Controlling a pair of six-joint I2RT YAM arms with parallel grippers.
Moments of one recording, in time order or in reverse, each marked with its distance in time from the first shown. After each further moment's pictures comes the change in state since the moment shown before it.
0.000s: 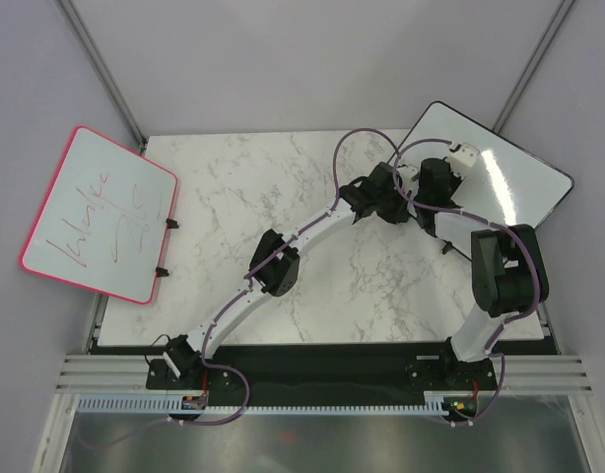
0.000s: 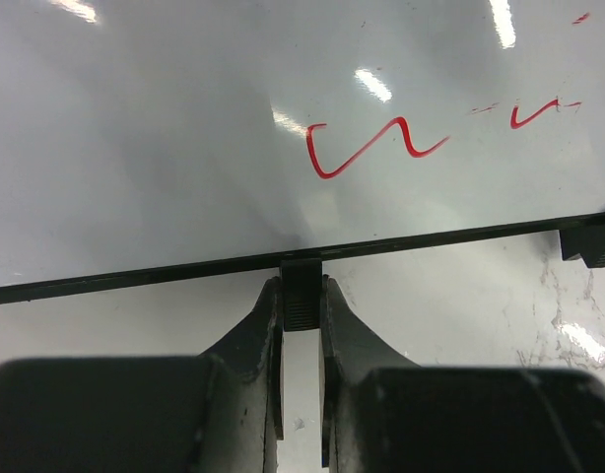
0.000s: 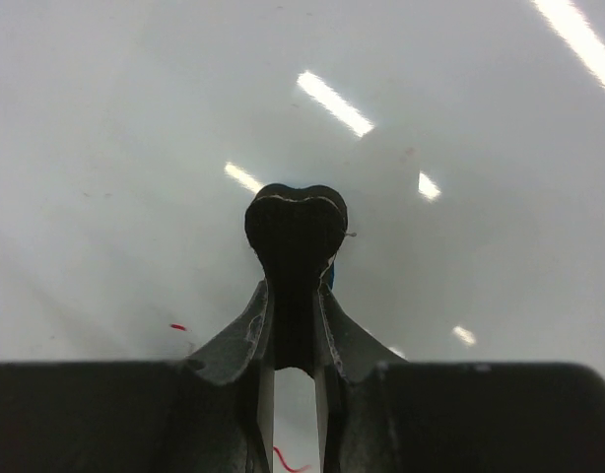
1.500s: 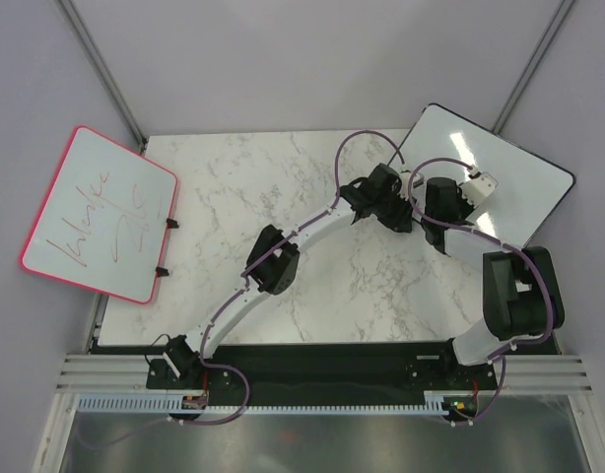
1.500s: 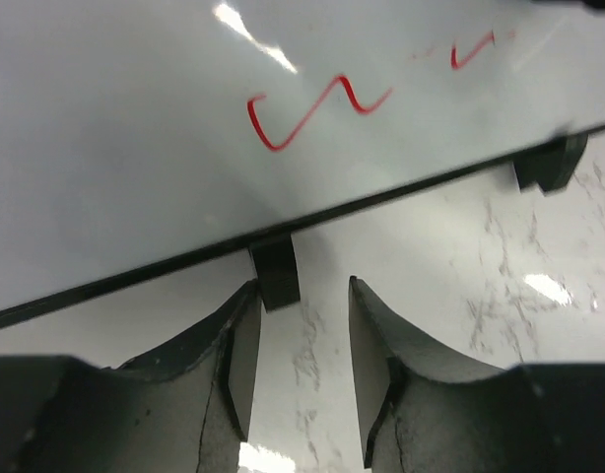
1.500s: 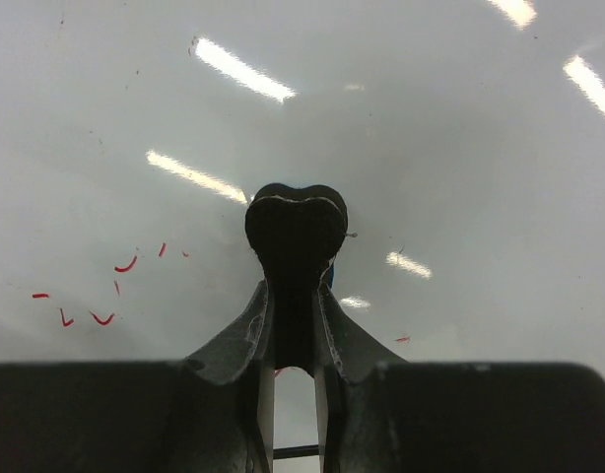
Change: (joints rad) left arm -0.005 -0.060 -0.120 0.046 0.097 0.021; right arm -0.019 -0.177 -0.190 -0.219 0.102 0.276
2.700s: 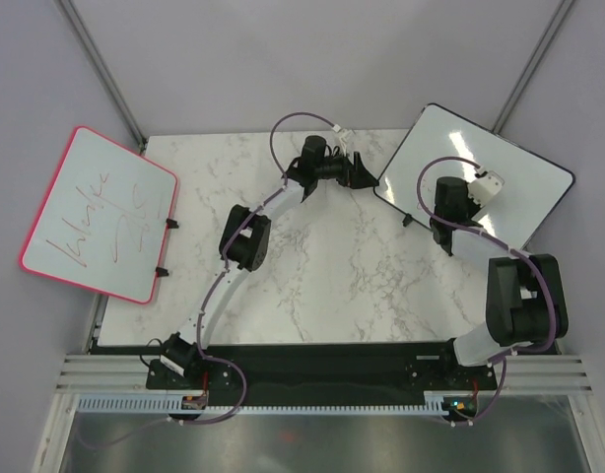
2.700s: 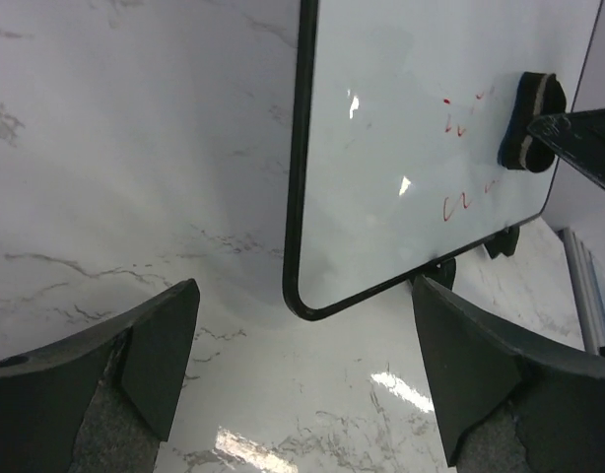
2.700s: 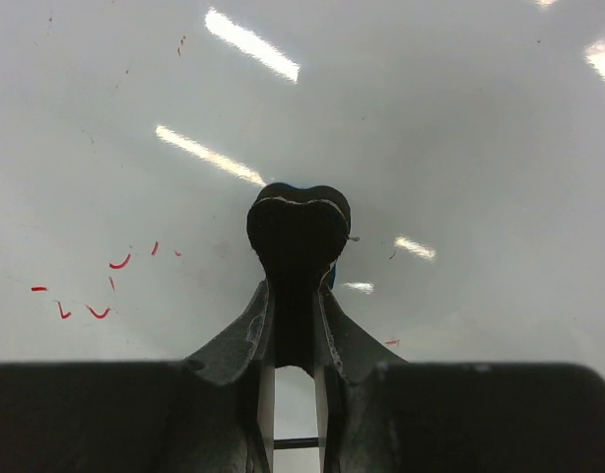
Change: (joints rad) left arm 0.342 0.026 -0.159 0.621 0.473 -0.297; right arm -0.055 -0.039 -0.006 -0.032 -0.116 -0.023
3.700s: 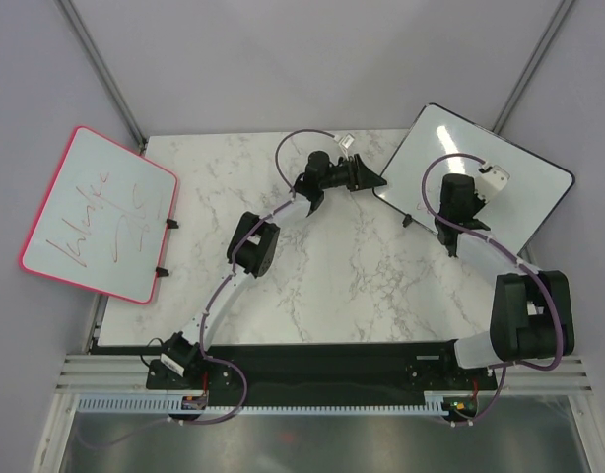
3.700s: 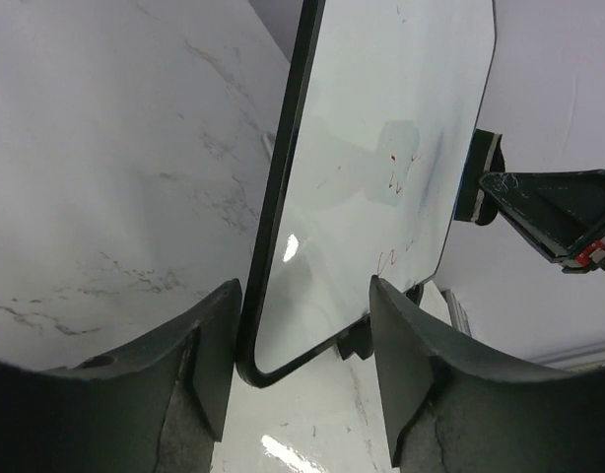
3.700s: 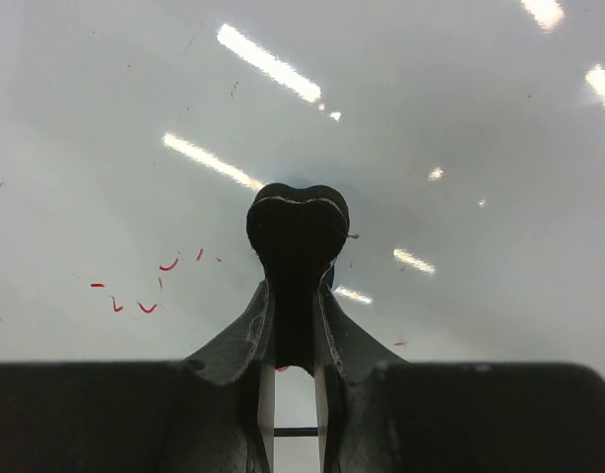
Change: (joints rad) left arm -0.043 0.137 0.019 0.387 -0.045 -0.512; right arm -0.005 -0.094 0.006 -0.043 -0.065 -0.036
